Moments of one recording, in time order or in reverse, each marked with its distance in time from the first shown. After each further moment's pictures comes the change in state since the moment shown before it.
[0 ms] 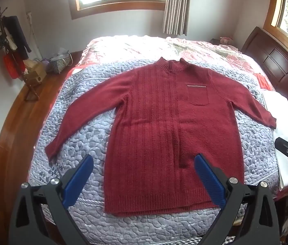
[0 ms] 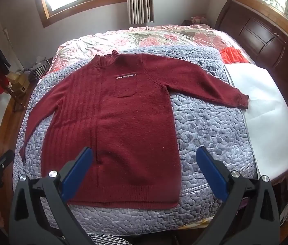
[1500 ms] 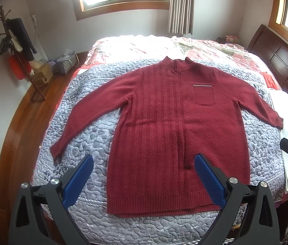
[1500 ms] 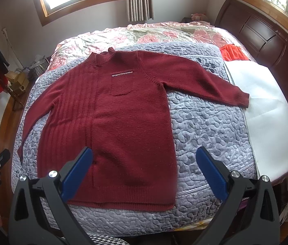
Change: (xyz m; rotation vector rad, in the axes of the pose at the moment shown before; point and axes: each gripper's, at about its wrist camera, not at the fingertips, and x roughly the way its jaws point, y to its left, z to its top) left arm 0.007 -0.007 0.002 -0.001 0.005 0.053; right arm 0.012 -0.014 0.000 0.000 0.012 0.001
